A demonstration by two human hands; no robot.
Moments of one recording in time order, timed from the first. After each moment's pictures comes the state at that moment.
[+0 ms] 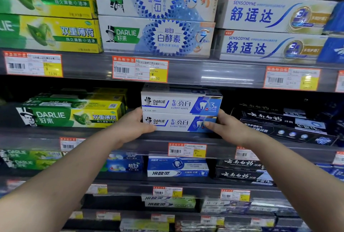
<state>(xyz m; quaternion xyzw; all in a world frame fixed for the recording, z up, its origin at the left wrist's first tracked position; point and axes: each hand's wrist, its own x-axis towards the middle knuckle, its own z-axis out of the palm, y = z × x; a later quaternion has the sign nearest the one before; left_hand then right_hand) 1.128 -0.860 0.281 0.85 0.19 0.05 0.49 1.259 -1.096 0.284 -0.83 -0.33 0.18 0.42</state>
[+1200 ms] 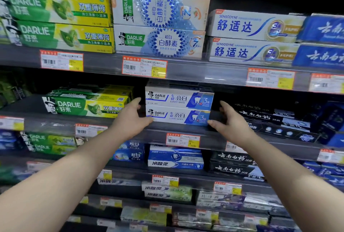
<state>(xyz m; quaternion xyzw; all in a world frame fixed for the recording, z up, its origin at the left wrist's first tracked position) 1.097 -0.891 0.289 0.87 0.26 0.21 0.36 1.237 -1.126 0.287 -0.87 -0.29 0.02 0.39</state>
